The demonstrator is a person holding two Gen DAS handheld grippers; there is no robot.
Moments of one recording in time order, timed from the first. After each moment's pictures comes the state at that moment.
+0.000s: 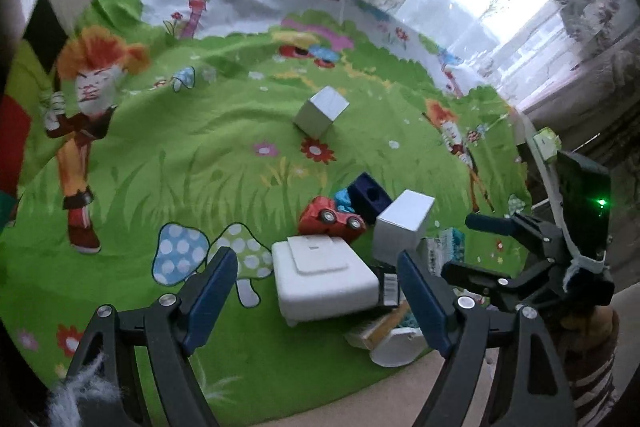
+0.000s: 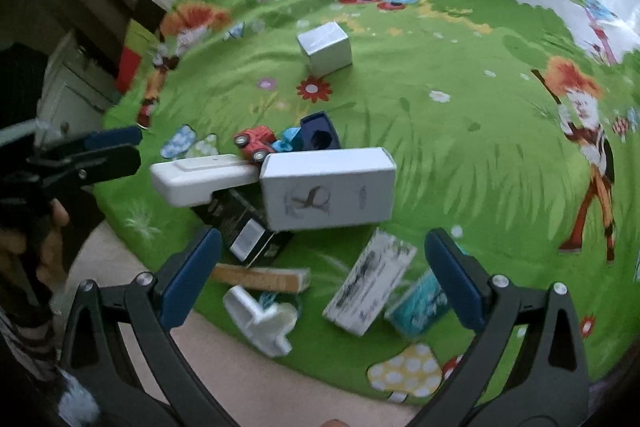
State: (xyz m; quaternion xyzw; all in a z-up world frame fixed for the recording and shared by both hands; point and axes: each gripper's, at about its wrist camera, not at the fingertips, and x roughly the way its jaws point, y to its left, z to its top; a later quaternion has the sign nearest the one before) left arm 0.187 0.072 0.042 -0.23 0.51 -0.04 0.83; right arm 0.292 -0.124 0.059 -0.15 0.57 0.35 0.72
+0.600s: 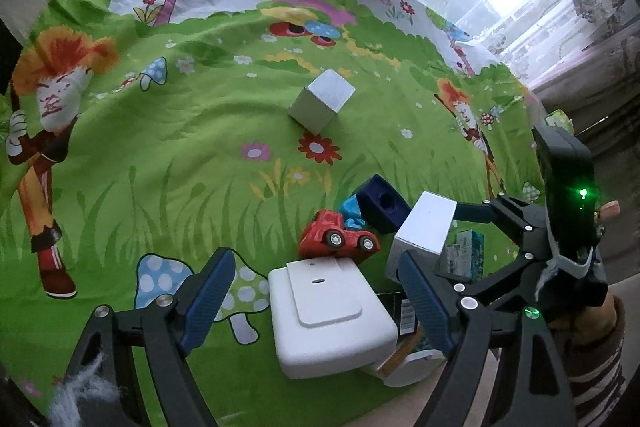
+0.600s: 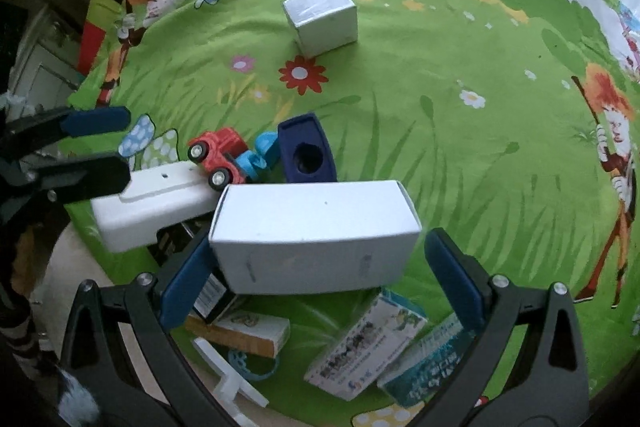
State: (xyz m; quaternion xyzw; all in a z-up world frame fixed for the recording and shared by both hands) left arm 0.223 0.066 0.019 -0.21 0.54 -0.05 0.81; right arm 0.321 -0.090 0.013 -0.18 0.61 0.35 0.69
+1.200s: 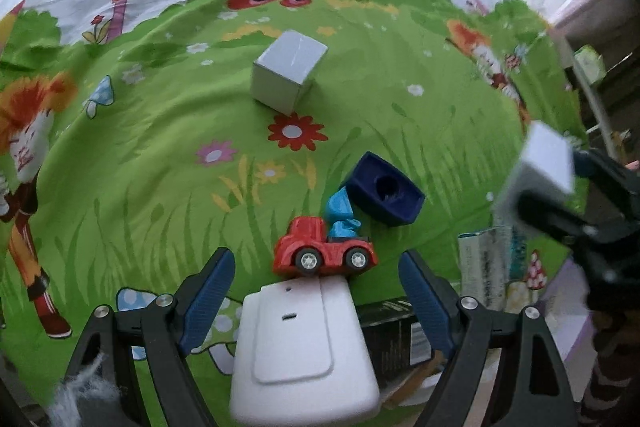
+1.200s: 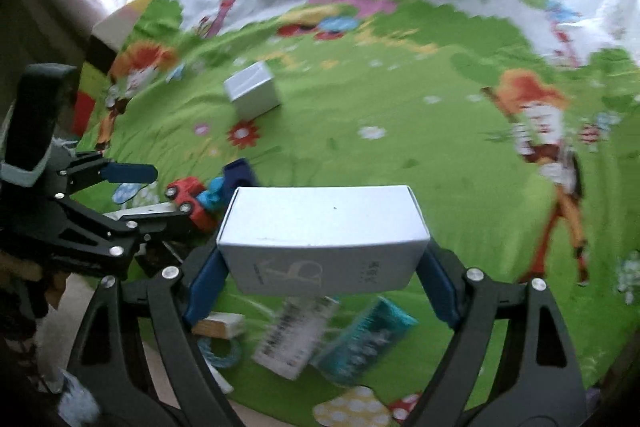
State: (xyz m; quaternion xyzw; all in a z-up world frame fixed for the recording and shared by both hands) left arm 0.265 0.016 -0.006 -0.10 0.61 -0.03 0.79; right arm 0.328 -0.153 0.064 -0.13 0.53 0.29 0.78
